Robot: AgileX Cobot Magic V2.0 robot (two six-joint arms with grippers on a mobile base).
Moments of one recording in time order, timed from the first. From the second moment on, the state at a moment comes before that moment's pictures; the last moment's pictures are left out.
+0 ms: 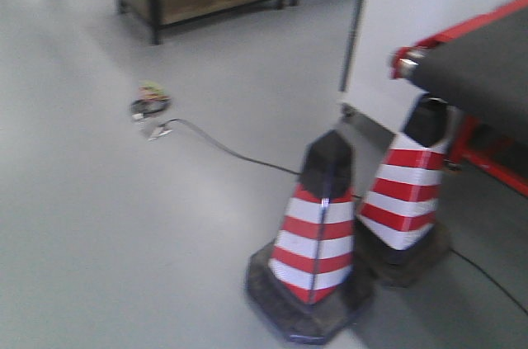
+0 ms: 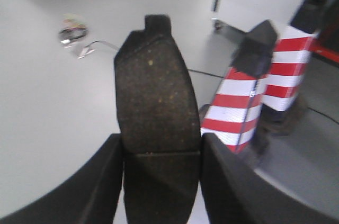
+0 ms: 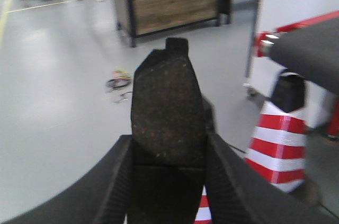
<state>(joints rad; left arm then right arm) -0.13 0.37 -0.46 -0.11 0.63 0.07 0.21 0.24 -0.48 -0.04 0.56 0.11</state>
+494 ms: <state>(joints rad) -0.13 0.37 -0.46 -0.11 0.63 0.07 0.21 0.24 -0.48 -0.04 0.56 0.11</state>
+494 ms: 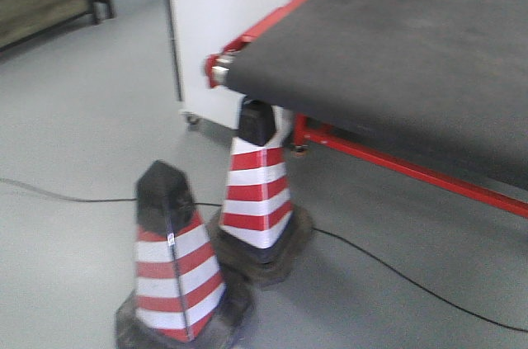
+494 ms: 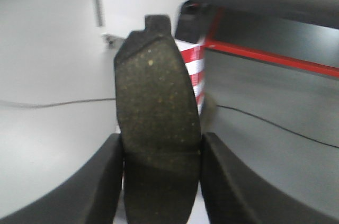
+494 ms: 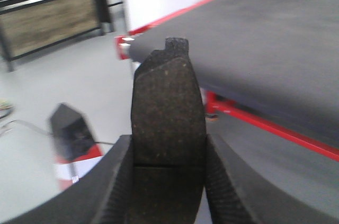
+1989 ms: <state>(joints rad) -0.13 0.37 -0.46 -0.11 0.63 0.07 0.21 0.24 -0.48 -0.04 0.56 0.11</state>
